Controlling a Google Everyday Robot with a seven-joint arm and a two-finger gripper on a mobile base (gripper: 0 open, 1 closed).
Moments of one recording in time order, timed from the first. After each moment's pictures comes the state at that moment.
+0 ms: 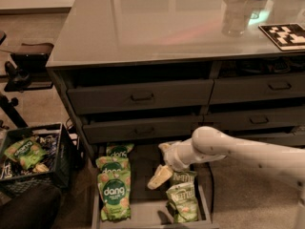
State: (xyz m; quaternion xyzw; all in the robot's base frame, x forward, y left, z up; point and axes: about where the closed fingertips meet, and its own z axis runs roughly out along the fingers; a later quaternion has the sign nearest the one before) arm 0.524 -0.022 0.488 -0.53 0.75 0.28 0.26
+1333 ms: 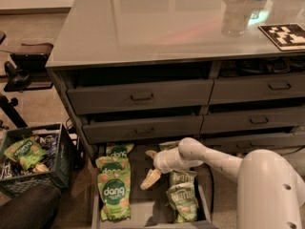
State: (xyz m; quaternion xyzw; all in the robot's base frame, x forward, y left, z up) arm 0.588 0.028 0.332 -0.56 0.69 0.35 0.30
